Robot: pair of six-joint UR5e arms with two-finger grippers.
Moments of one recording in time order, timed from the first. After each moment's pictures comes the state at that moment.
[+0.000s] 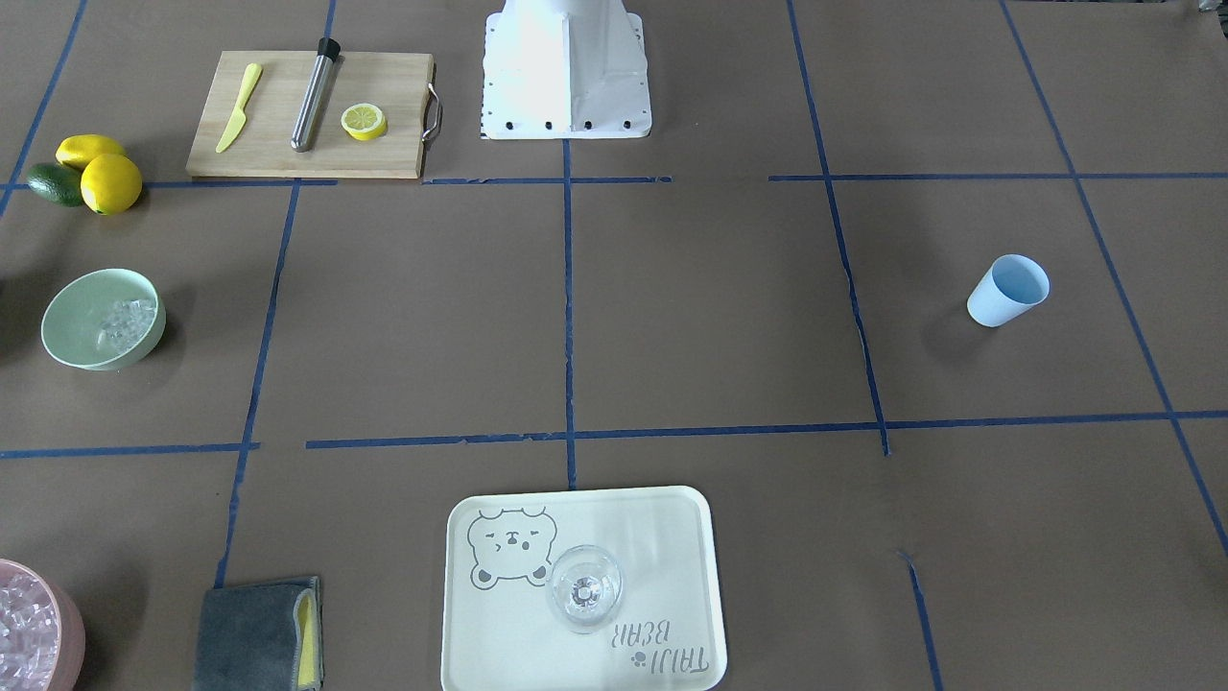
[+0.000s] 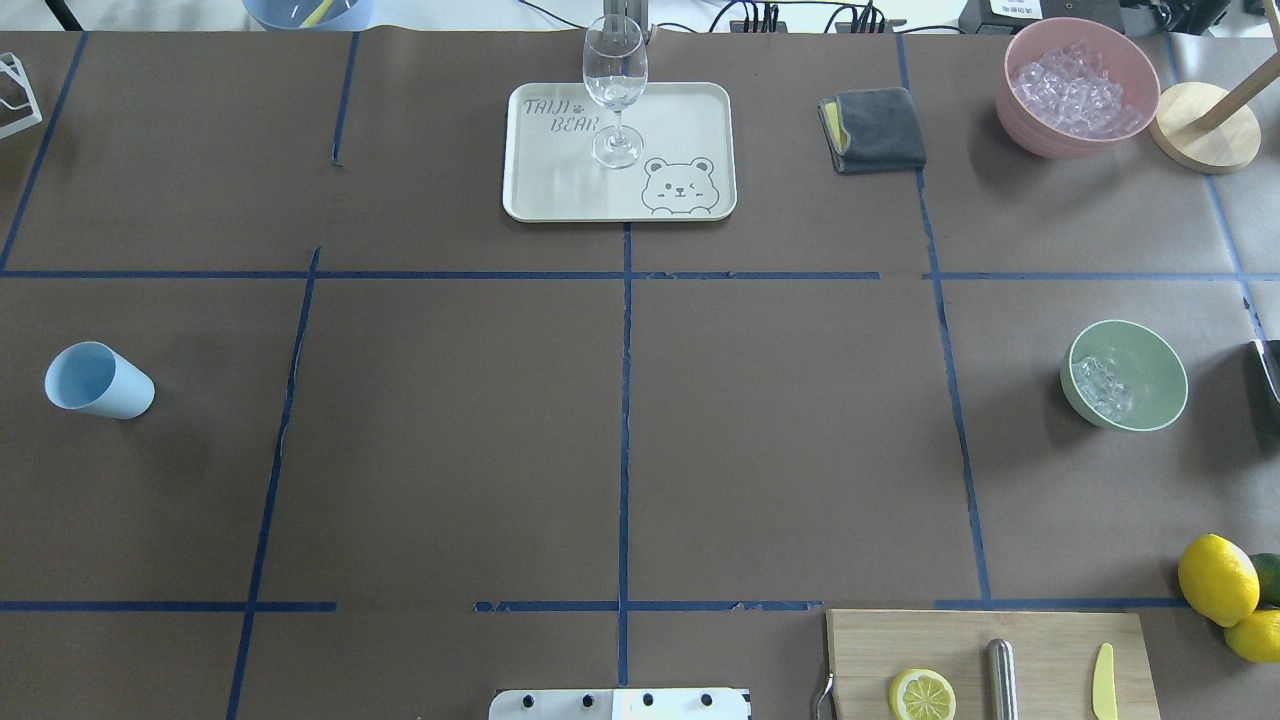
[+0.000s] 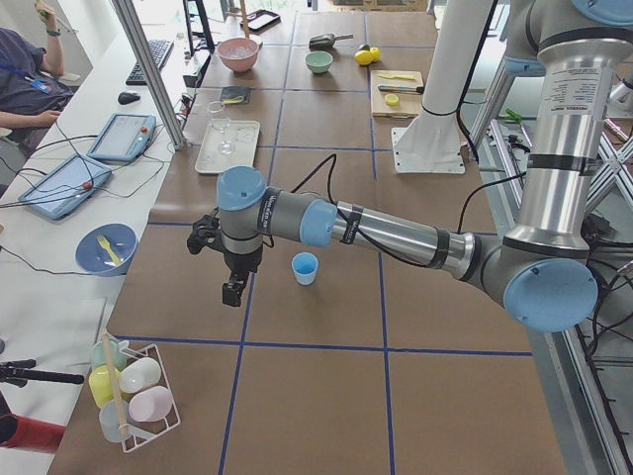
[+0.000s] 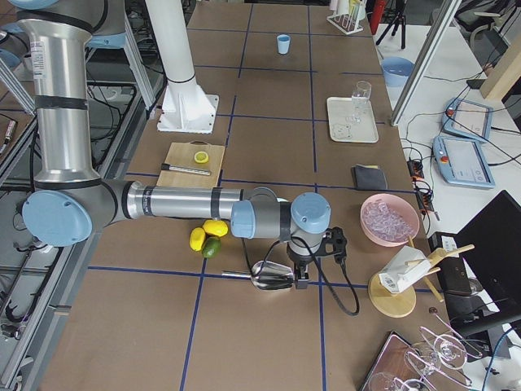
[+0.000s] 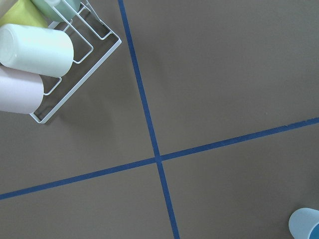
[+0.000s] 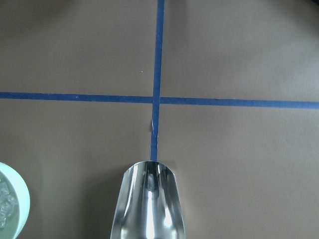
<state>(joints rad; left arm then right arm) -1.54 -1.66 -1.74 -1.55 -2.27 0.07 1.62 -1.60 1.58 -1.56 2.40 -0.05</state>
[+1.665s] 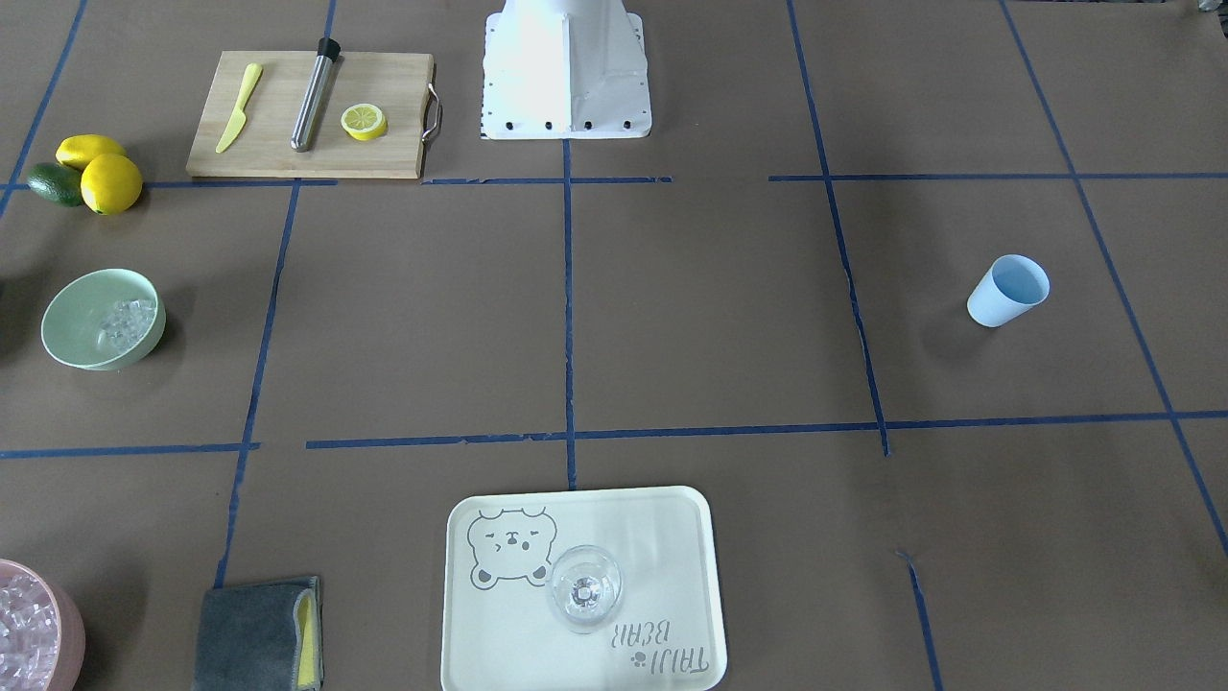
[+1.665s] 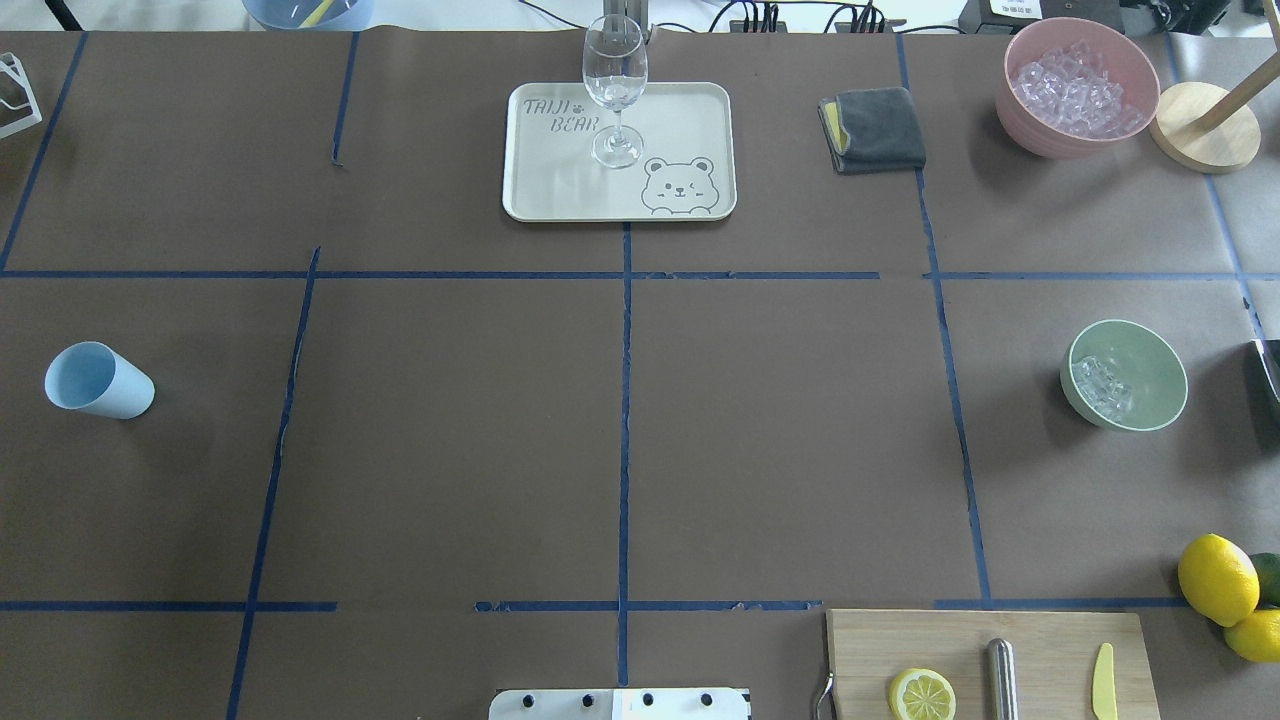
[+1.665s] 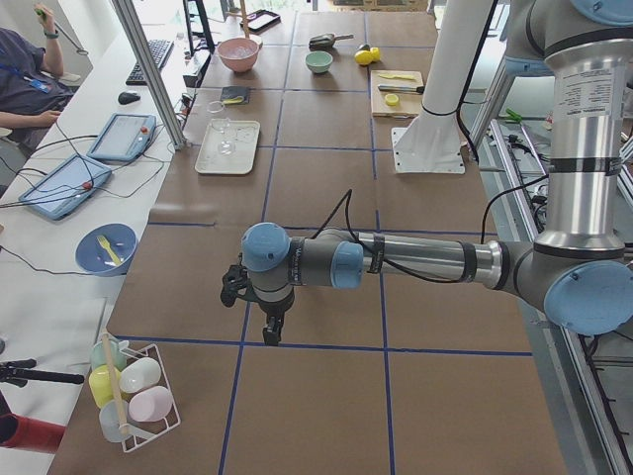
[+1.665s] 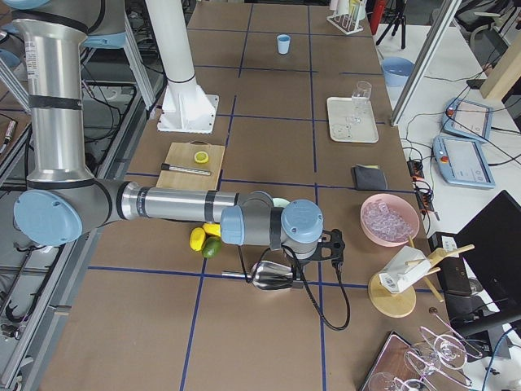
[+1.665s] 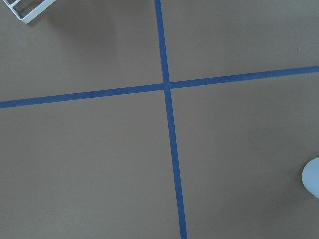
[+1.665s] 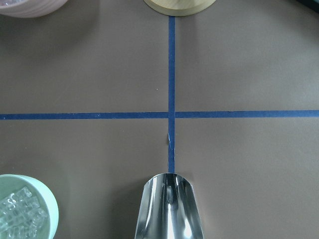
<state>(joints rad) -1.55 -1.52 -1.69 -1.56 -2.36 0.06 1.64 -1.59 1.58 -1.53 2.46 0.00</state>
